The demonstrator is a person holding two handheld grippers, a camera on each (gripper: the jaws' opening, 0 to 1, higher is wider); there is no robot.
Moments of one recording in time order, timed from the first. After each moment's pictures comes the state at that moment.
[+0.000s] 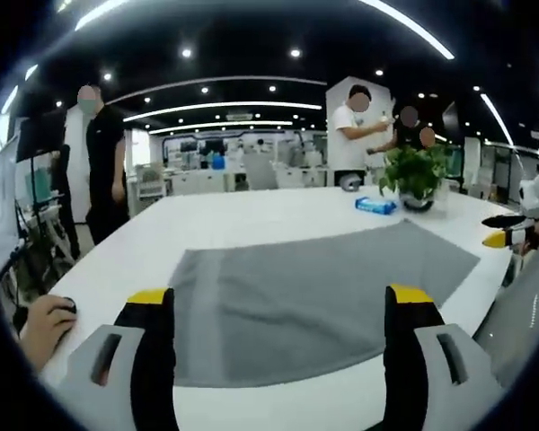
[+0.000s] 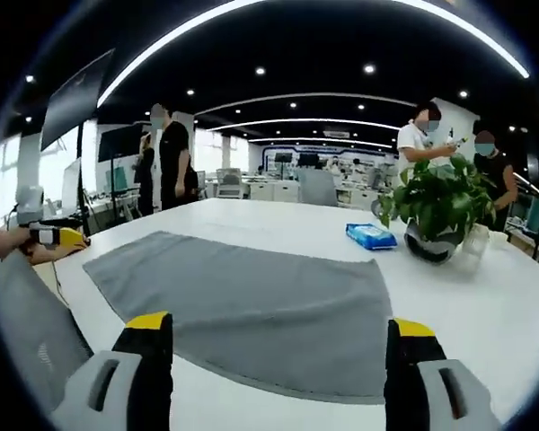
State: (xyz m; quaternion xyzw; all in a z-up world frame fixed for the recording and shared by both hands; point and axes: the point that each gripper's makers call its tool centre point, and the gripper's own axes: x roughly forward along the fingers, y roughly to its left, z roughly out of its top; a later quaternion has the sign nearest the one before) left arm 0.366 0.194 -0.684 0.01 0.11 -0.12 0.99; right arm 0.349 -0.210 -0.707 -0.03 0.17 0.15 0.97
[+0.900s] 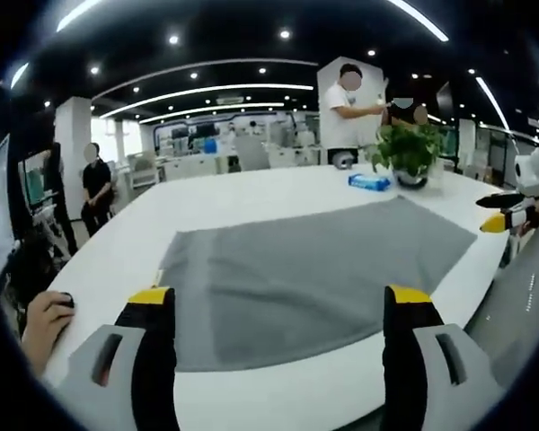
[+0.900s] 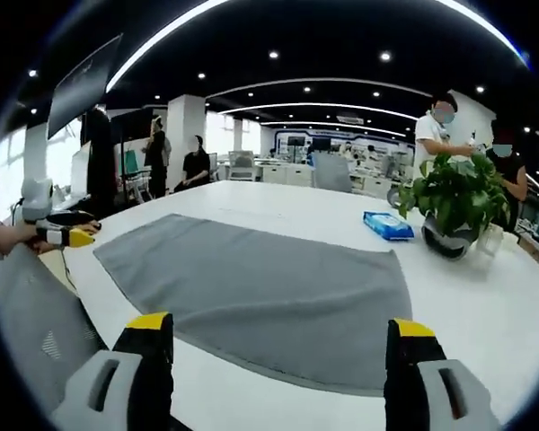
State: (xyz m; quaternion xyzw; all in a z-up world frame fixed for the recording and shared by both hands) left arm 0.359 0.190 -0.709 0.03 0.15 -0.13 0.98; right arm 0.342 -0.190 -0.722 -0.05 0.21 0.17 0.96
